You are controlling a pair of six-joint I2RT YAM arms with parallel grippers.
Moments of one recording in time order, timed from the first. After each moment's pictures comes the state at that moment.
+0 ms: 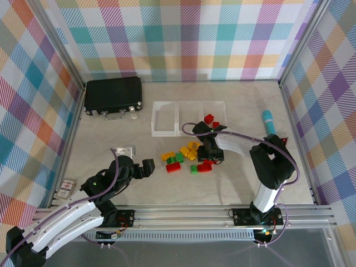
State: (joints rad) left arm -0.75 0.59 0.41 -0.48 -0.27 -0.66; right arm 0.67 1.75 1.08 -0.81 0.10 0.61
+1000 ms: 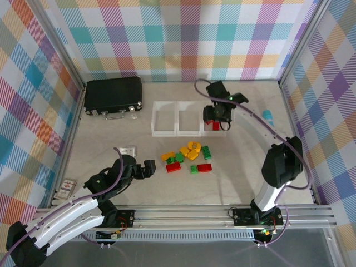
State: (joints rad) left arm -0.75 0.65 0.41 -0.47 -0.27 -0.66; right arm 0.46 1.77 1.62 -0.93 0.17 0.38
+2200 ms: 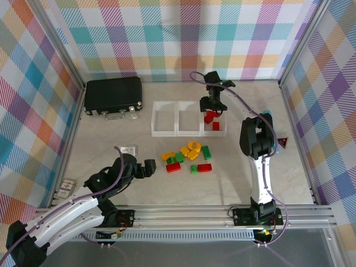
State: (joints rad) left arm -0.75 0.66 0.43 -0.48 -0.27 -0.65; right arm 0.37 2.23 2.02 -0.97 0.12 0.23
